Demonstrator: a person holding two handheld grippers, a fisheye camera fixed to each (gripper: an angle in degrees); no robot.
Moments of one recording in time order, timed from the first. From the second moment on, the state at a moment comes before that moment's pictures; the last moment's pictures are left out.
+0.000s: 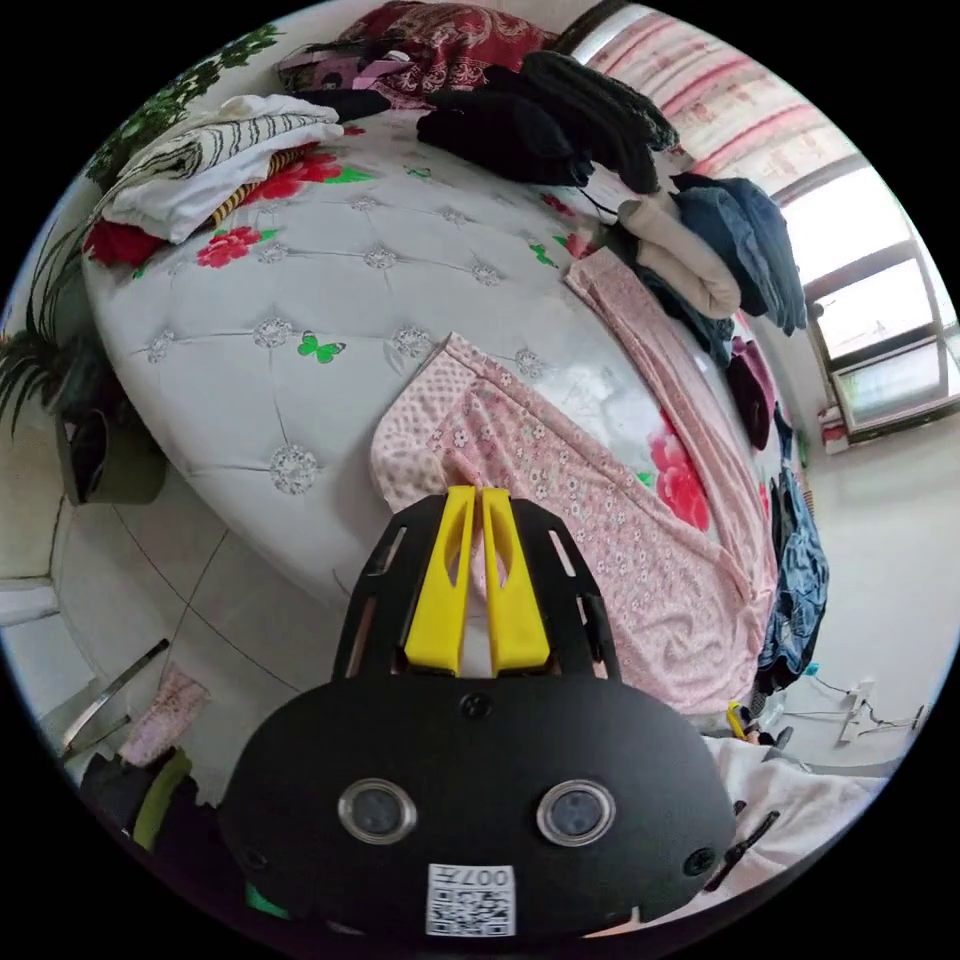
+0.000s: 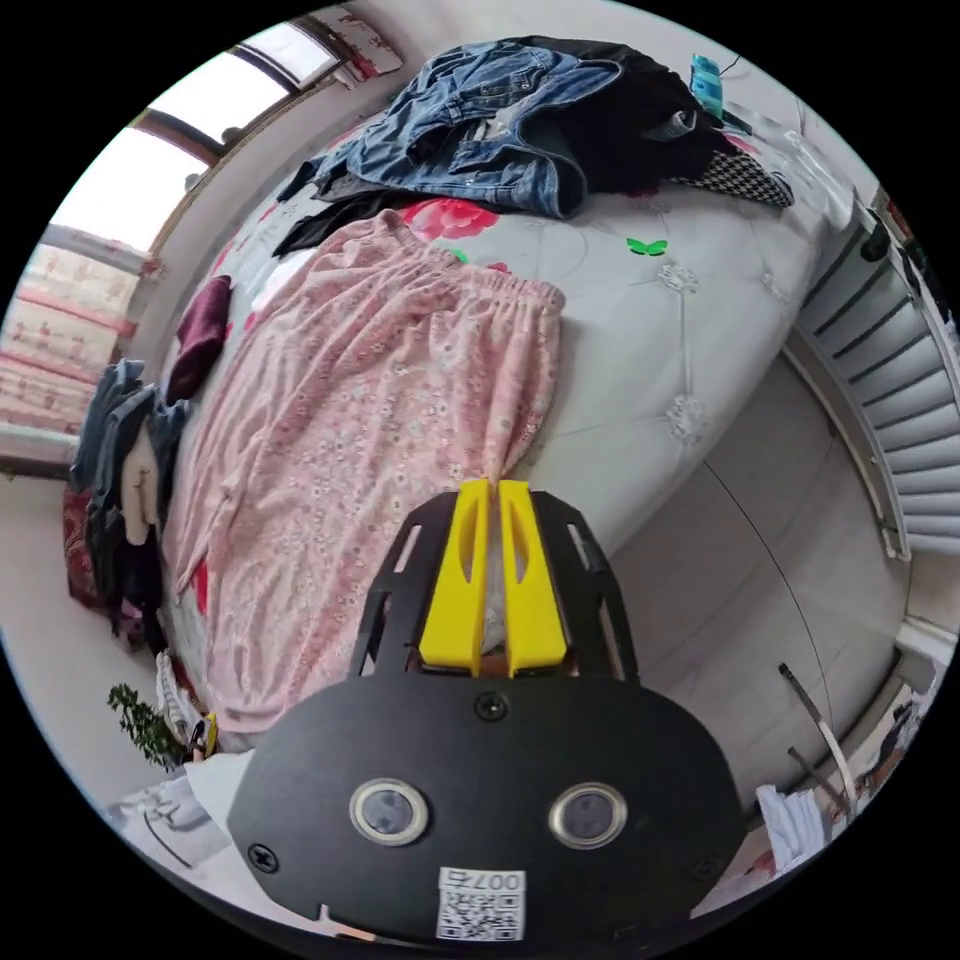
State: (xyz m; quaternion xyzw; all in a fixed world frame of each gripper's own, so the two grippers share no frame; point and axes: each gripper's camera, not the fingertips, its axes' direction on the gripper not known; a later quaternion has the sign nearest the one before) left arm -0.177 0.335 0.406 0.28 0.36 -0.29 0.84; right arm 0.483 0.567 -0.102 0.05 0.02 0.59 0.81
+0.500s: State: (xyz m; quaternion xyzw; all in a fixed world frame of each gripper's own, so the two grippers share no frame) left arm -0.230 0.418 0.308 0.53 0.48 -0.20 0.66; right arm 0.443 0.628 -0.254 0.38 -0.10 0.51 0.76
